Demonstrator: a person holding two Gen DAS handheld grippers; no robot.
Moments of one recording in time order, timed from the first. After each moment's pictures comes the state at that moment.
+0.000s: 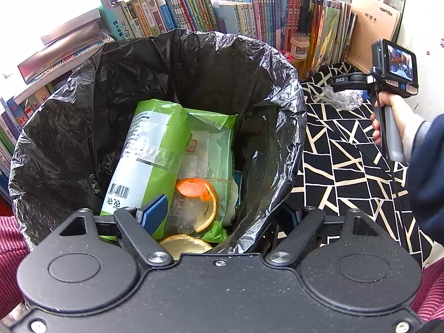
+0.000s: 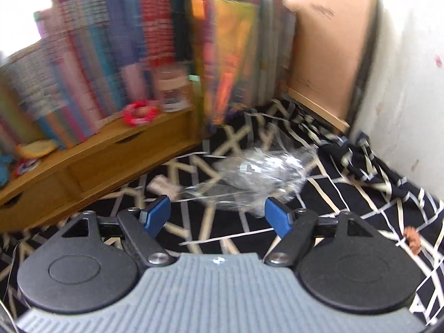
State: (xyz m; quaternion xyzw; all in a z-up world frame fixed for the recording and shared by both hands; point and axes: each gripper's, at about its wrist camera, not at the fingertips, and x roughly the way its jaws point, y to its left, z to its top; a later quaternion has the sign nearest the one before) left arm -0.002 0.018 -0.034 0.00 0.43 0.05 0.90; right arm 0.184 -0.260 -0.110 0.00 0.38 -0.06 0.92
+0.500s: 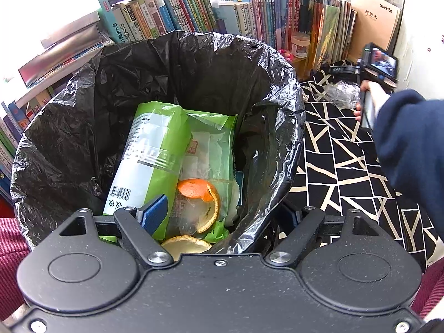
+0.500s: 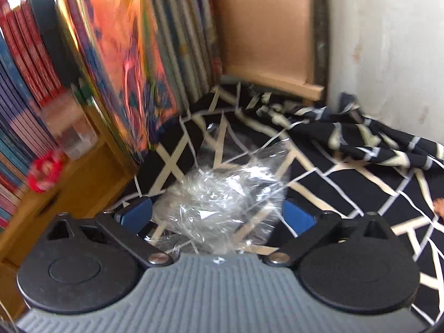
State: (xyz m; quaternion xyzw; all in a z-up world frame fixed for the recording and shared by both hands) left arm -0.001 0.015 -0.034 0.01 0.42 0.05 0.90; right arm 0.265 -0.342 -0.163 0.11 0.39 -0.15 0.90
